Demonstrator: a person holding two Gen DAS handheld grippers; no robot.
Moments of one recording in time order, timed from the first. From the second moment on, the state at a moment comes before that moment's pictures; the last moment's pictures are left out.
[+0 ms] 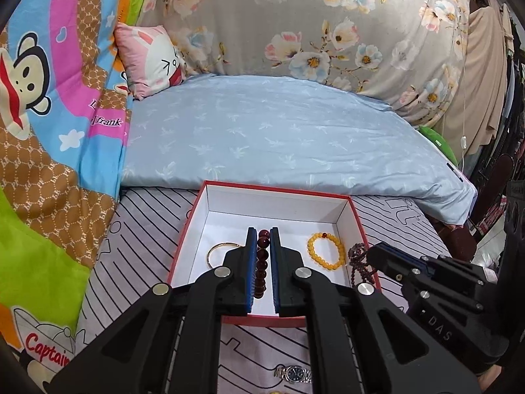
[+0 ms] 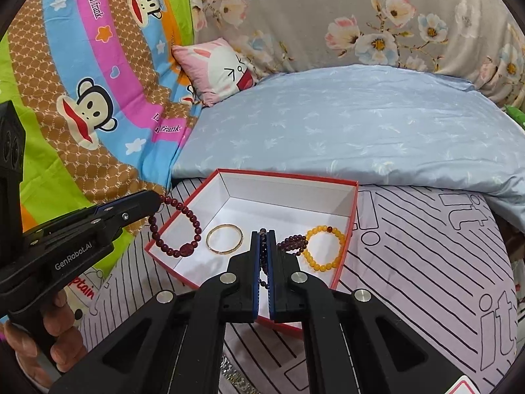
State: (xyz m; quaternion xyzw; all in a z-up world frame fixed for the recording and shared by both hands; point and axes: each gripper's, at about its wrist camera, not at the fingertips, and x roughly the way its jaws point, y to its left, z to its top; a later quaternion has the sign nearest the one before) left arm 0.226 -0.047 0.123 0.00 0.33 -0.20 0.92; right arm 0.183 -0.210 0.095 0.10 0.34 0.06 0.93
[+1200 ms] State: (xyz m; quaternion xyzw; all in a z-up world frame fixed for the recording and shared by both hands) left arm 0.215 -0.019 0.096 0.01 0.35 -0.14 0.93; right arm 0.149 -0.198 0.087 0.08 0.34 0.05 0.94
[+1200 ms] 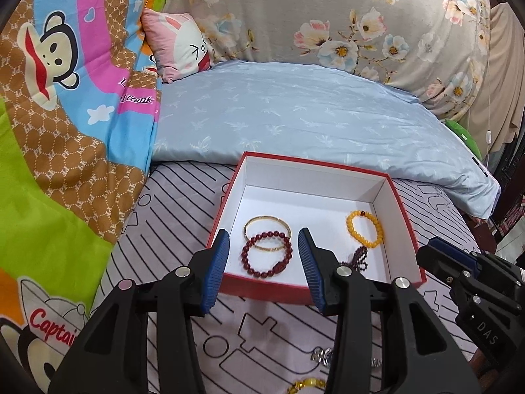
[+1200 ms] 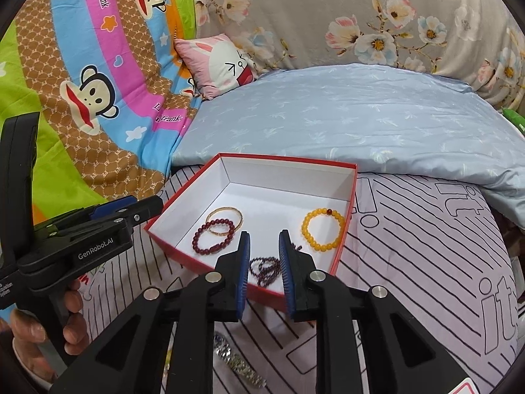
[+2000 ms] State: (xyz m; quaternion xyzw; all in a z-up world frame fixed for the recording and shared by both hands) left arm 0.067 0.022 0.038 0.01 0.41 -0.13 0.90; right arm -0.006 -0.189 0.028 0.11 0.40 0.02 0.91
